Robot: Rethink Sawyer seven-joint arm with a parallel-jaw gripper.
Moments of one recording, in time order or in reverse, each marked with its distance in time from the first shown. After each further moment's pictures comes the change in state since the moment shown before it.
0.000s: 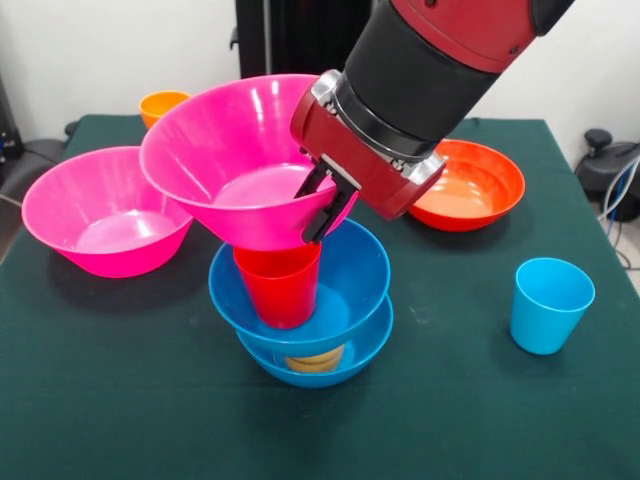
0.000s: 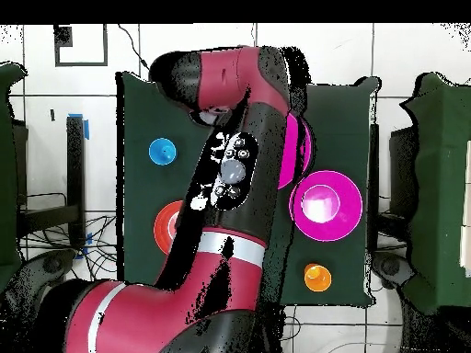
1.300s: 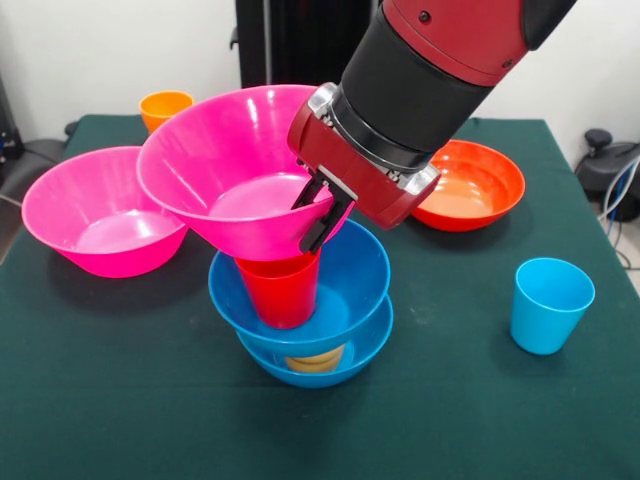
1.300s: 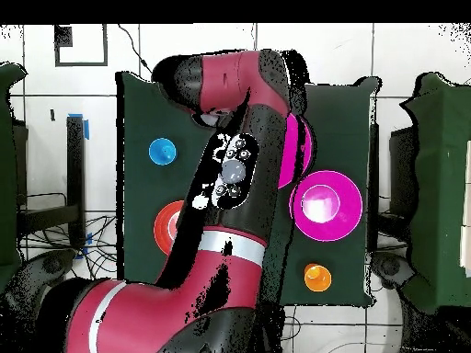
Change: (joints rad) arm 0.000 0.007 0.000 0.009 -0.001 -0.034 0.000
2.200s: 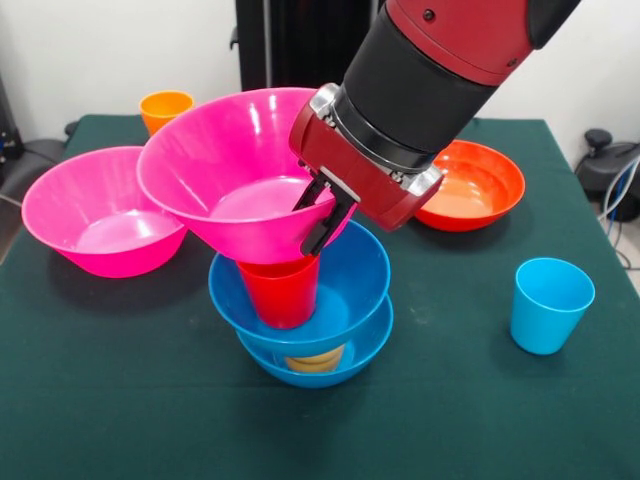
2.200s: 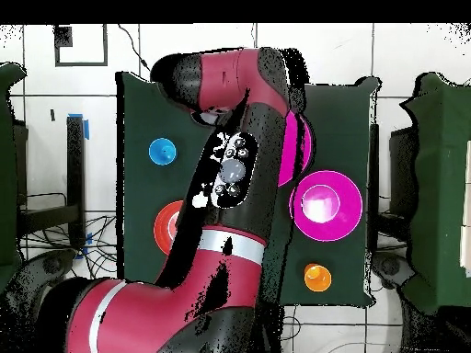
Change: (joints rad) arm 0.000 0.003 0.000 -0.013 -0.001 -0.002 0.000
